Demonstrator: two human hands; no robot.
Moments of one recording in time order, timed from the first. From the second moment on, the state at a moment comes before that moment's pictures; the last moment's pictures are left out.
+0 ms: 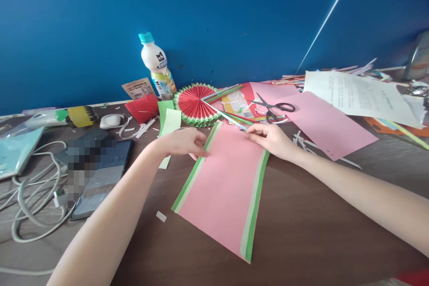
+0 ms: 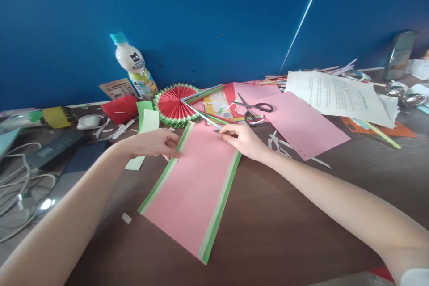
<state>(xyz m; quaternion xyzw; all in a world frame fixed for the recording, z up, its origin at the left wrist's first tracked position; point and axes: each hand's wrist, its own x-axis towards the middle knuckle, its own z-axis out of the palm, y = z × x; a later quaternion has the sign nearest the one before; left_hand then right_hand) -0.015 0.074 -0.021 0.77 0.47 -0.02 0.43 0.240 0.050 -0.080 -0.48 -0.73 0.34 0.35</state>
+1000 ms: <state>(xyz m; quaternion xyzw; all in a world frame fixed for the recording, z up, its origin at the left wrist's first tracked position) -0.024 0.073 -0.017 0.80 0.51 0.02 0.32 0.246 0.058 -0.085 -0.40 -0.83 0.20 0.33</state>
